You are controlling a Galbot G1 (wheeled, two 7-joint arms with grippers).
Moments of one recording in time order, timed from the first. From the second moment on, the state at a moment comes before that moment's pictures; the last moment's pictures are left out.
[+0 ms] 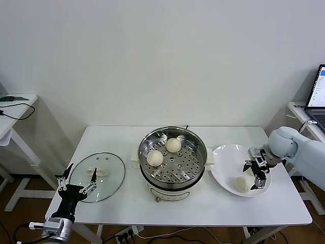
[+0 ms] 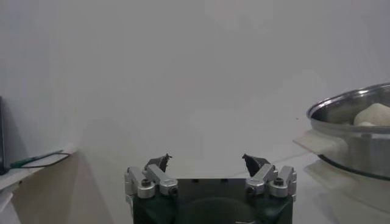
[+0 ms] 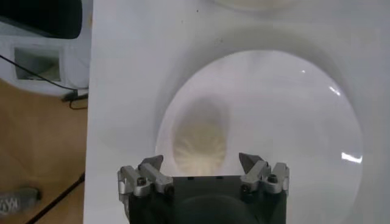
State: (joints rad) left arm 1.62 -1.44 -0.77 -2.09 0.05 -0.03 0.16; right arm -0.01 0.52 -0.81 1.35 -0.06 -0.23 -1.19
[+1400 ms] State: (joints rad) left arm 1.61 -1.44 -0.76 -2.07 0.05 -0.03 0.15; right arm -0.10 0.58 -0.70 1.27 -0.09 -0.23 -1.21
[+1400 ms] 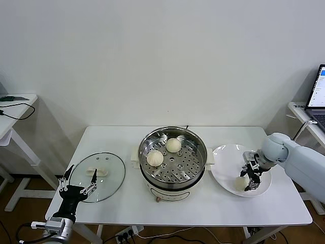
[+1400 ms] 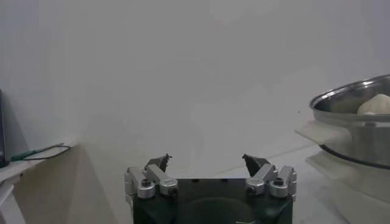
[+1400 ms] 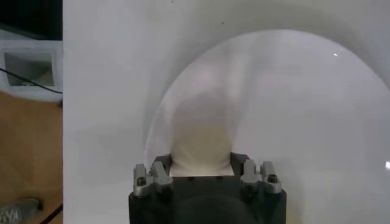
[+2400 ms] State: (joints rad) left arm 1.63 -1.44 -0.77 -2.11 0.05 -0.02 0.15; right arm 0.68 0.68 -1.15 1.53 0.11 0.06 -1.27
